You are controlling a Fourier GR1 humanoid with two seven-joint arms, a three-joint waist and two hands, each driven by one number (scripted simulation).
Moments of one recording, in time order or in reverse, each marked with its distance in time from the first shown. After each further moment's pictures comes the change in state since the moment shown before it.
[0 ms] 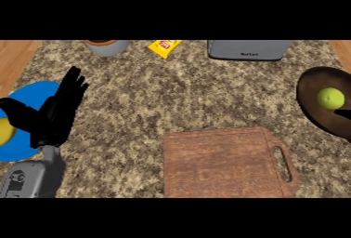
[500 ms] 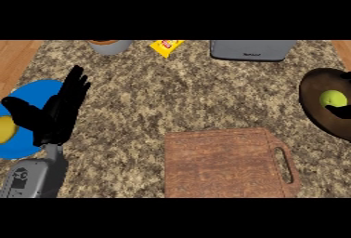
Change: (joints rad) left arm -0.013 -0.003 -0.009 0.014 0.002 -0.002 -0.009; right arm -0.005 0.051 0.151 -0.072 0.151 -0.122 0.187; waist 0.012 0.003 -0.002
